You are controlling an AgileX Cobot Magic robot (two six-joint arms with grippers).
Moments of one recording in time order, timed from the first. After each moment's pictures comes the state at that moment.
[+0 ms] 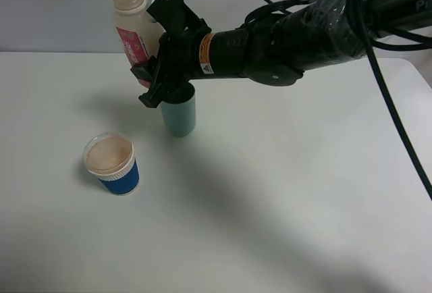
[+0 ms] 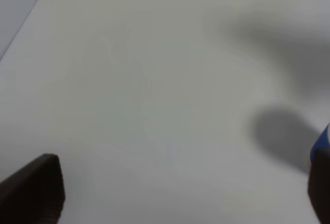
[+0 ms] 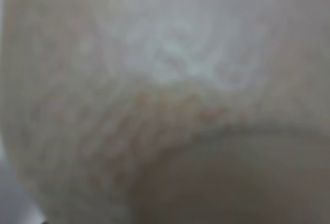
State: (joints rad) left arm -0.01 -0.01 -0.52 0.15 1.07 -0.22; right arm 0.74 1.93 -1.16 -0.71 -0.39 0.30
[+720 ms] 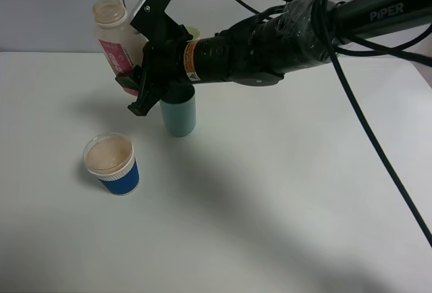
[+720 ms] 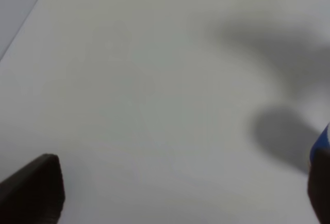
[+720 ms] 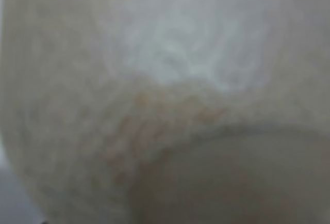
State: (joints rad) left arm -0.01 -0.01 -0.52 0.15 1.07 -0.22; right arm 0.75 2.02 -1.26 -0.89 -0.44 0.39
